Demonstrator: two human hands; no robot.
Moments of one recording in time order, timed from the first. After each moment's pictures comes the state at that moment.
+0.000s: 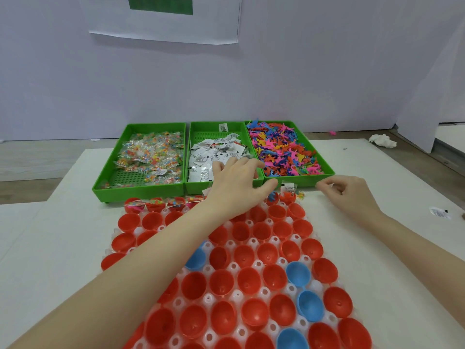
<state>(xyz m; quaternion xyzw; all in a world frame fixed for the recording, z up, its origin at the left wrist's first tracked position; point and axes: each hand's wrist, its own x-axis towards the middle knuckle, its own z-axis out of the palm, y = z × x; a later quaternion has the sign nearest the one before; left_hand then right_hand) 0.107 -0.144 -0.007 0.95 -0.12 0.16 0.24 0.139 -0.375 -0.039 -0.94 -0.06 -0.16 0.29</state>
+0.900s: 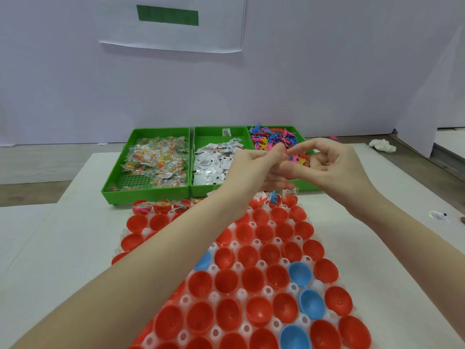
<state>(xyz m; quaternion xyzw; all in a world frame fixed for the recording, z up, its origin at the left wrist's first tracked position) 0.074 -0.155 0.046 0.65 -0.07 -0.06 0.76 0.081 -0.297 0.052 -0.81 -0.19 -0.12 0.54</state>
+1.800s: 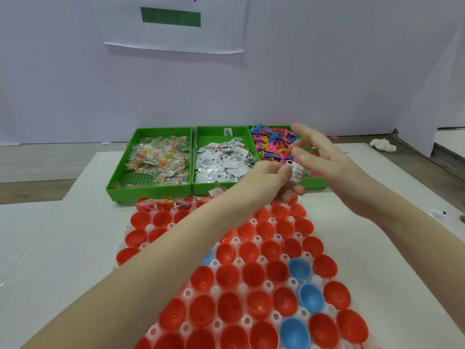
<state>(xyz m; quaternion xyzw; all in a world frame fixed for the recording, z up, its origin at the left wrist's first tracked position) 0.066 -0.162 0.039 0.72 -0.12 -0.13 0.68 0.083 -0.289 0.064 -0.83 -0.18 -0.02 0.53</state>
